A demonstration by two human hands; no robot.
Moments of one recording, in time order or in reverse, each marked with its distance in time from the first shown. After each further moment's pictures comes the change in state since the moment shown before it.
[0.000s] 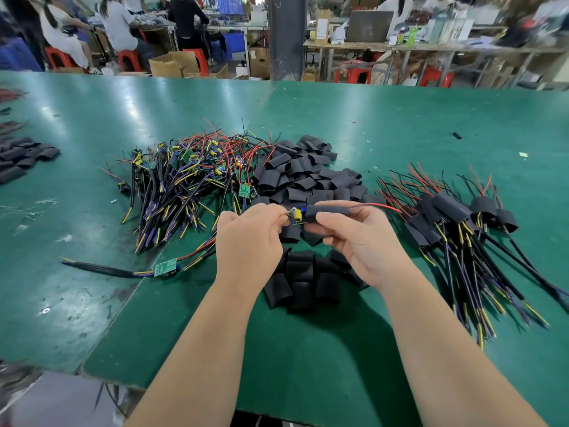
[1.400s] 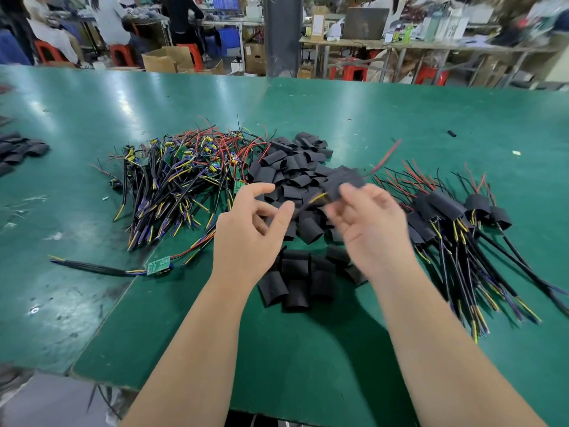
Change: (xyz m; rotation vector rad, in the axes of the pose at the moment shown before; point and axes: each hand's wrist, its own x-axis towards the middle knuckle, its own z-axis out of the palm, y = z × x) left_hand 0.000 0.004 0.003 -0.469 0.059 -0.191; right_hand 0.000 -0.011 0.004 0.461 0.309 -0.082
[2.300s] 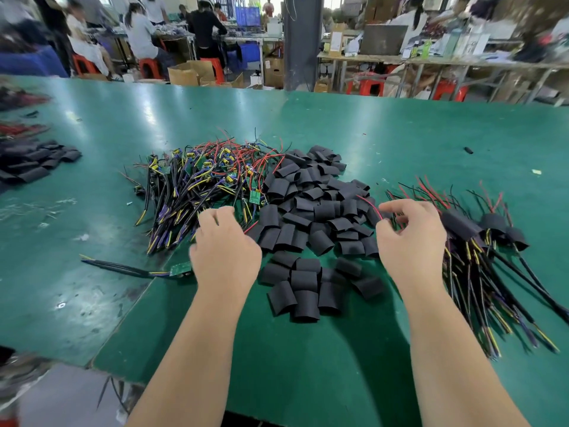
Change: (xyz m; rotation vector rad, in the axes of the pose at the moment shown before) left_hand 0.002 -0.008 -0.025 0.795 -0.049 -0.375; right_hand 0.014 -0.018 -0.032 -1.373 0.183 -0.597
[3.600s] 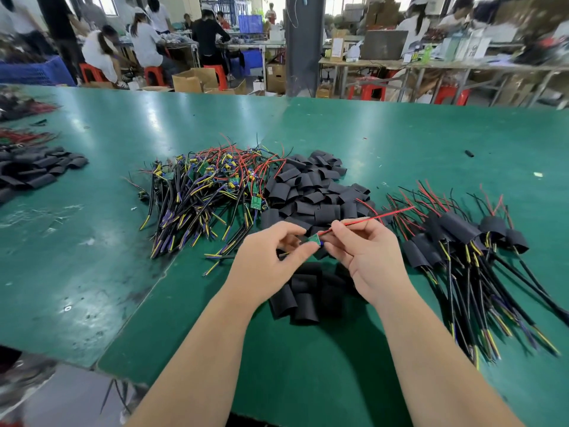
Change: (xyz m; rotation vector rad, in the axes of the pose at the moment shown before) left_hand -0.009 0.011 0.018 -0.642 -0.199 0.498; right_hand -0.021 -0.022 0.028 1.140 -0.346 0.561
